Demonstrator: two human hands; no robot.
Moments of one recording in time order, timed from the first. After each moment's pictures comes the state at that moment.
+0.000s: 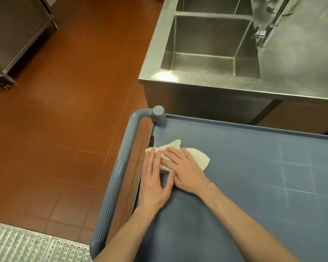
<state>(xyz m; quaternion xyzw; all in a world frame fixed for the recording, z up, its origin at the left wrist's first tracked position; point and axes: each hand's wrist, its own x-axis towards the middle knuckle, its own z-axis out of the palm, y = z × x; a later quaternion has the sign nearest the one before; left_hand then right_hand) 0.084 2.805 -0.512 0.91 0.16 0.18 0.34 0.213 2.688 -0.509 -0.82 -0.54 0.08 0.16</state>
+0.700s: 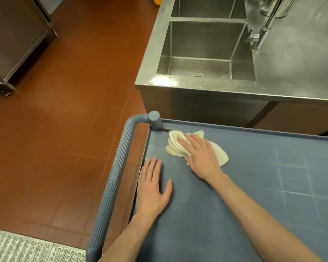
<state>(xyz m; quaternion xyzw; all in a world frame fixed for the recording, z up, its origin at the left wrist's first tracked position) 0.082 2.803 -0.520 0.94 0.18 0.13 0.26 0.273 2.655 -0.505 -0.91 -0.39 0.06 0.16</state>
